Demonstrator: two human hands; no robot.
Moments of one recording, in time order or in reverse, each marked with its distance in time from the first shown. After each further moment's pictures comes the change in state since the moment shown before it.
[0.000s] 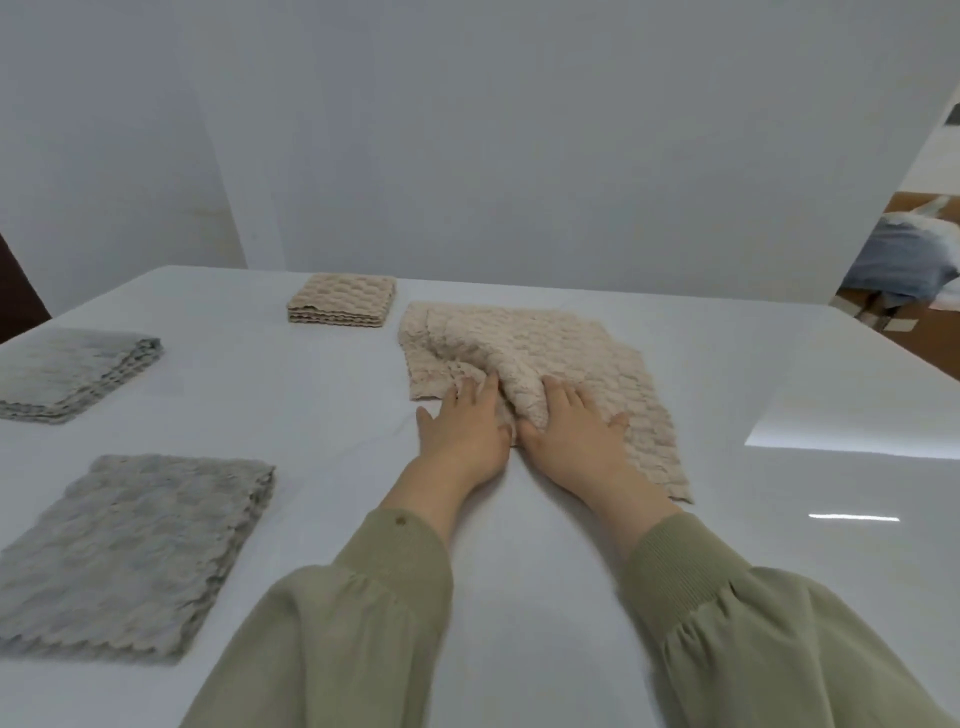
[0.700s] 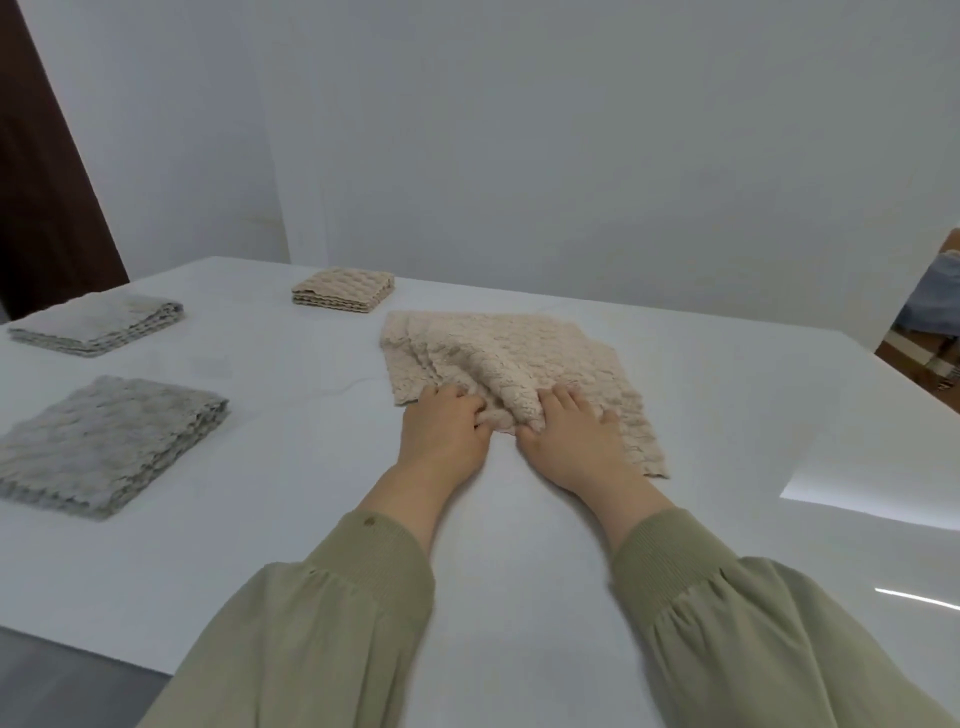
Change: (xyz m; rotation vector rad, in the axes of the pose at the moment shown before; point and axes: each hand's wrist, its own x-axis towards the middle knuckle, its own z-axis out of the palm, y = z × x) left_hand -0.041 0.075 0.041 0.070 0.364 -0.045; right_hand -0.021 0.098 -0.022 -0.065 -0.012 -0.242
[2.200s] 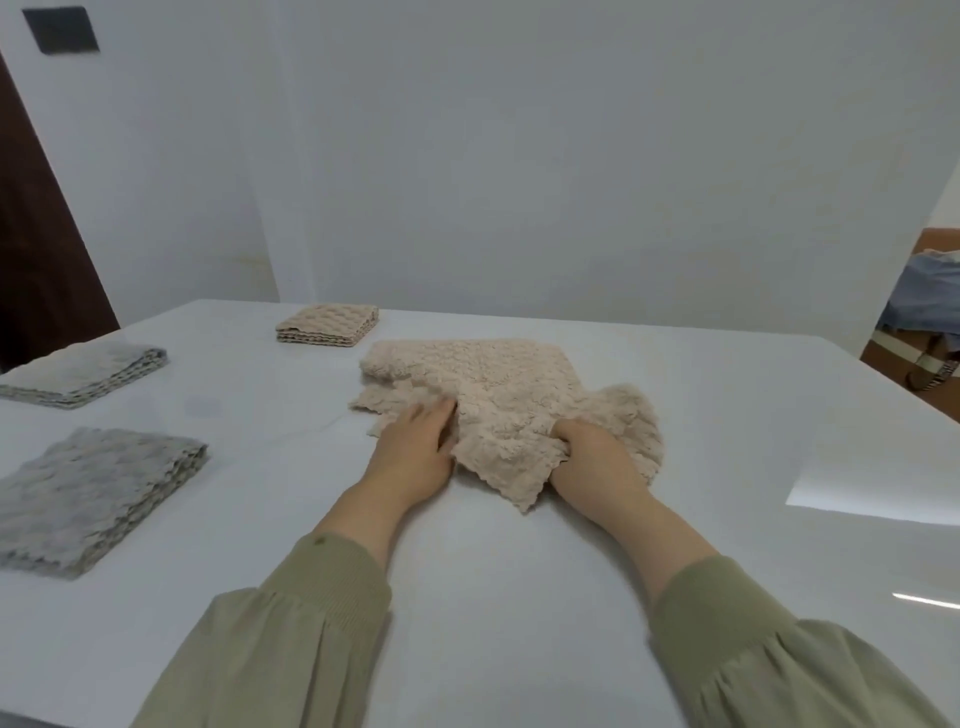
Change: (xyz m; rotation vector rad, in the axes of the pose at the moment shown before) left_hand 0.019 -0.022 0.000 -0.063 -0.079 0.060; right_hand -0.024 0.021 -0.025 0.374 0.088 0.036
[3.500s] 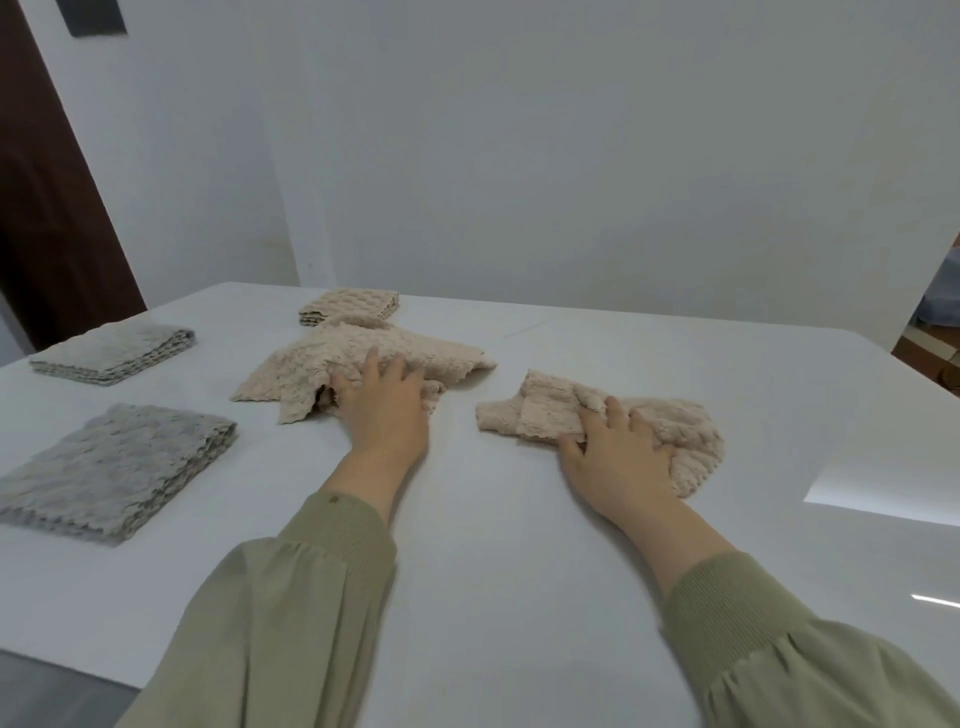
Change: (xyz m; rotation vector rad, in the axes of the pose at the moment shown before) left_hand 0.004 -0.025 -0.023 0.399 0.161 -0.206; right_hand -0.004 0.000 0.009 -0.334 -0.050 0.143
